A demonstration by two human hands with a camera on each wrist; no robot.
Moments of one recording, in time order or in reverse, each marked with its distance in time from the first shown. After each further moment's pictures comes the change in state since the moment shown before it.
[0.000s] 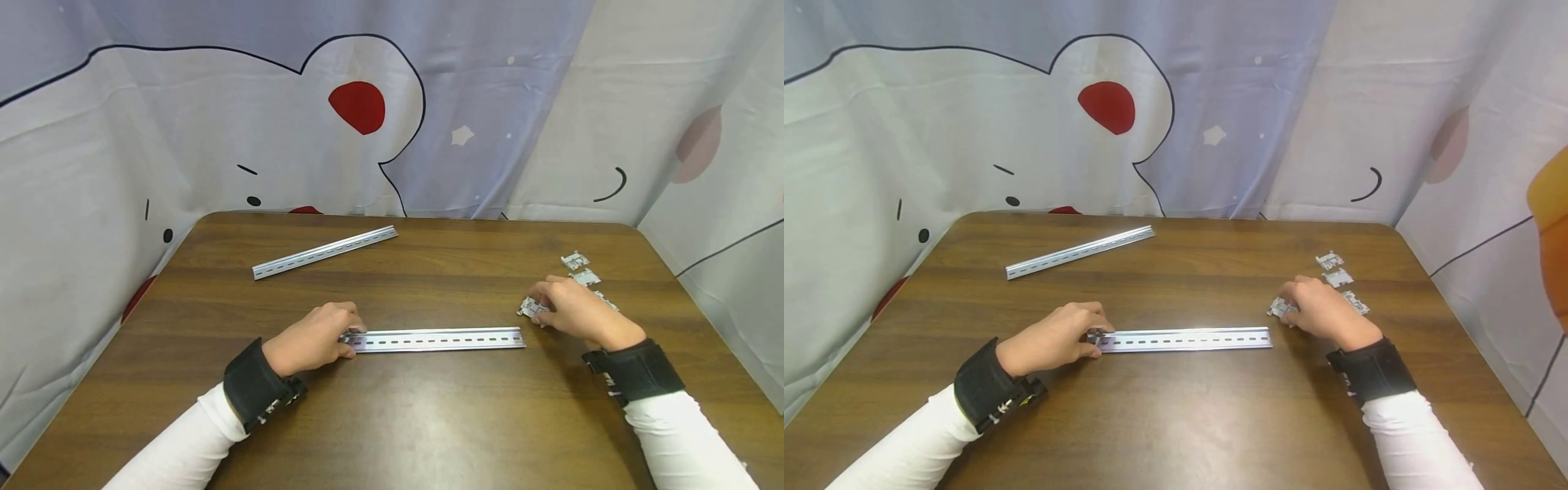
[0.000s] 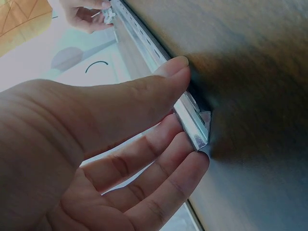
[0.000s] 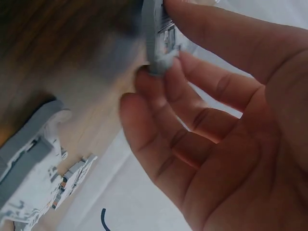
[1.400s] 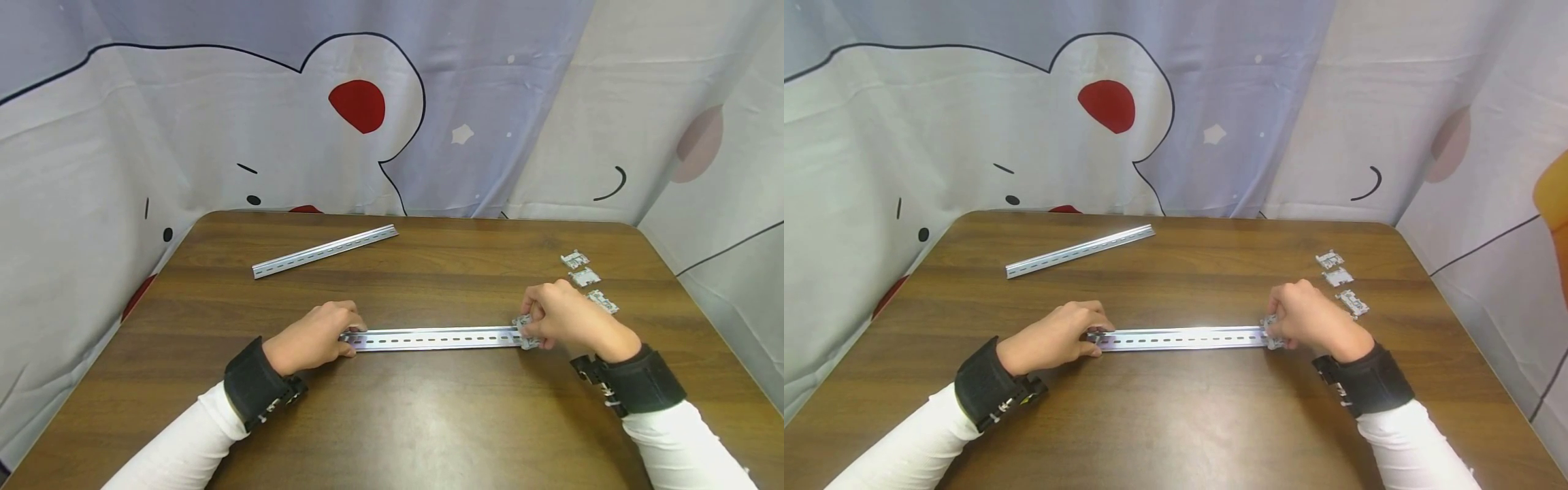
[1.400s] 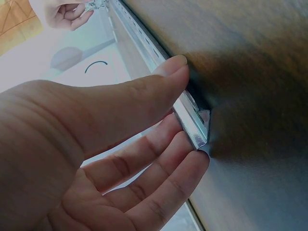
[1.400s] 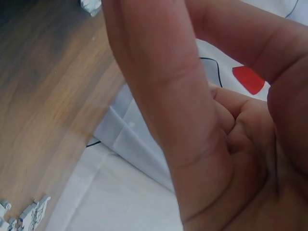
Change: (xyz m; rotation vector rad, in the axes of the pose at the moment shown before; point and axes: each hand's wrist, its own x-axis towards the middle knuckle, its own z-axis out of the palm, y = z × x) left_hand 0.000 0.000 0.000 -0.020 -0.001 -0.009; right_hand -0.005 -0.047 -0.018 0.278 -0.156 0.114
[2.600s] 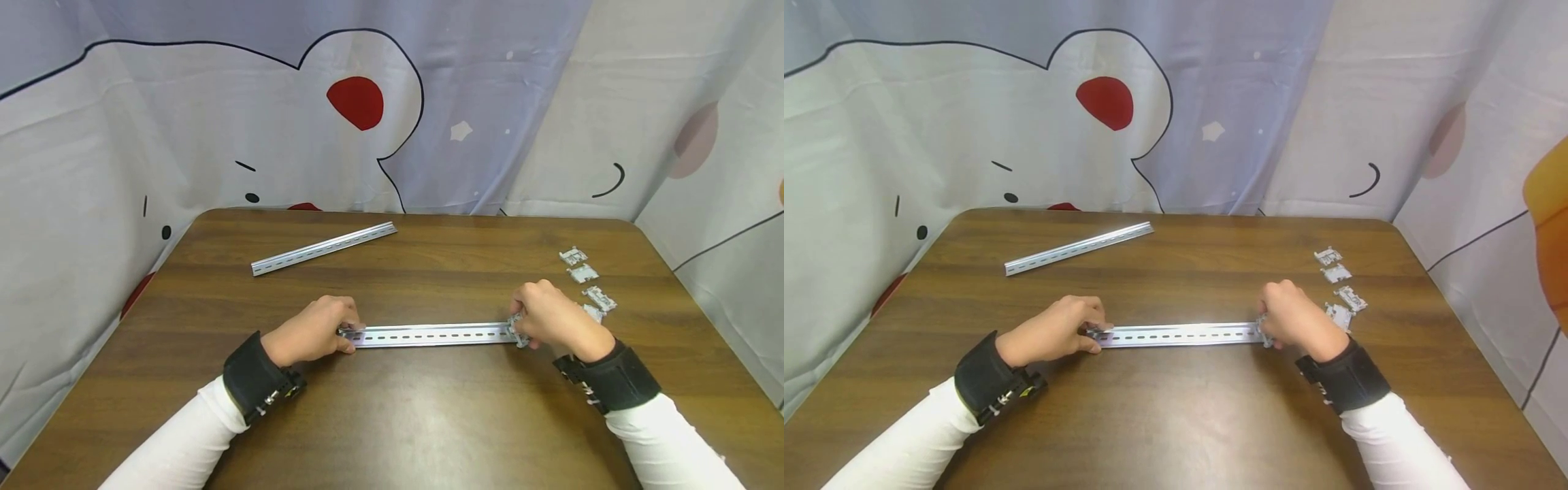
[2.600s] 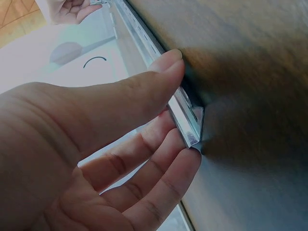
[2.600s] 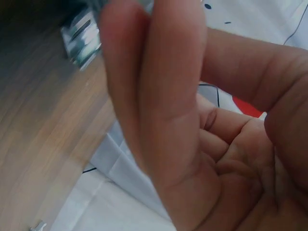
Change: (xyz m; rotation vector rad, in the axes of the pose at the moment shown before) left_hand 0.002 -0.007 -0.002 -0.029 -0.001 -0.013; right_hand 0.008 -0.016 0.013 -0.111 0.054 0.027
